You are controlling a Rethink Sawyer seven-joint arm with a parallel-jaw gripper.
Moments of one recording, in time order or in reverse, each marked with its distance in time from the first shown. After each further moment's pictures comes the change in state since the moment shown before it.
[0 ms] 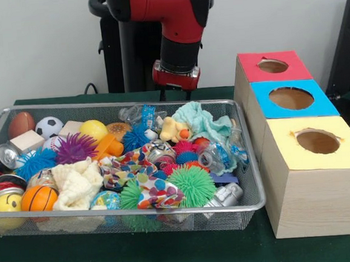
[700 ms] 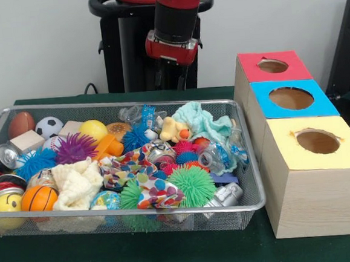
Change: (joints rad) arm -0.061 -0.260 0.059 0.071 0.001 0.180 0.000
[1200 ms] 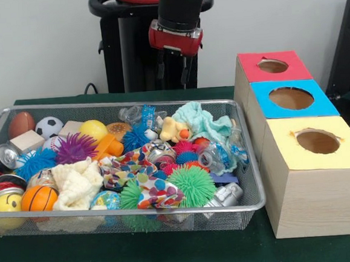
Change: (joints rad) arm 0.023 -0.065 0.005 0.008 0.008 0.020 0.000
